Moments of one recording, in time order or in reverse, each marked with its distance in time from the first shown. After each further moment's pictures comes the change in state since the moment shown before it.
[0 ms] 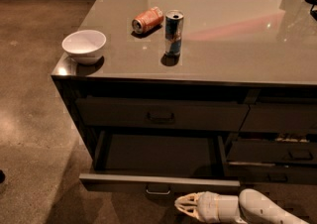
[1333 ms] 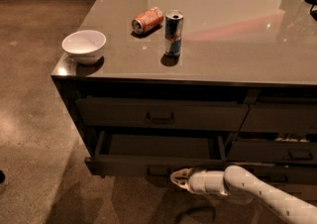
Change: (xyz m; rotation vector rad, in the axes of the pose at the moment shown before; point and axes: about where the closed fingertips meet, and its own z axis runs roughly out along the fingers) arm 0.018 -0.103 0.040 0.102 0.088 -0.083
